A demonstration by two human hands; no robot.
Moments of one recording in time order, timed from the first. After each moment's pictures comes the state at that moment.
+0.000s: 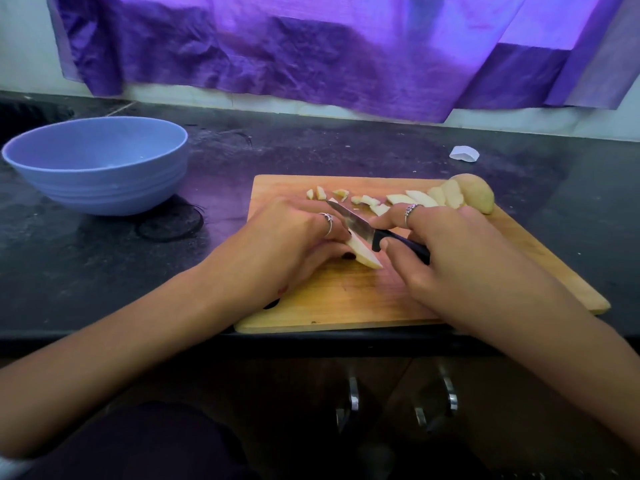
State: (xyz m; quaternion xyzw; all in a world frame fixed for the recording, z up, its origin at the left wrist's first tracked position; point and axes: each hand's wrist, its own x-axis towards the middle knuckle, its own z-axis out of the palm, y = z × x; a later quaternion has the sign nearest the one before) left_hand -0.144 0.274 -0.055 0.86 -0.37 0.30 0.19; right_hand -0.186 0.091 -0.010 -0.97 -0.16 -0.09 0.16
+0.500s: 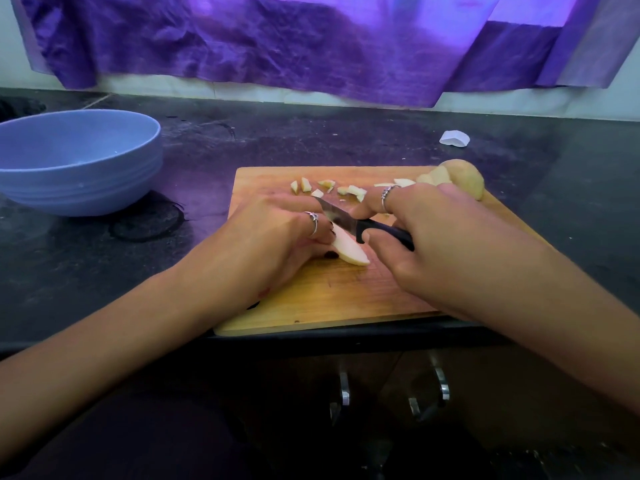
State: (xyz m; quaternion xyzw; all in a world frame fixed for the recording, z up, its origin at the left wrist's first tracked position) left_hand -0.142 0.272 -0.054 0.84 -0.41 0.29 0.20; right_hand -0.187 0.093 0.007 -0.98 -0.17 -0.04 0.14
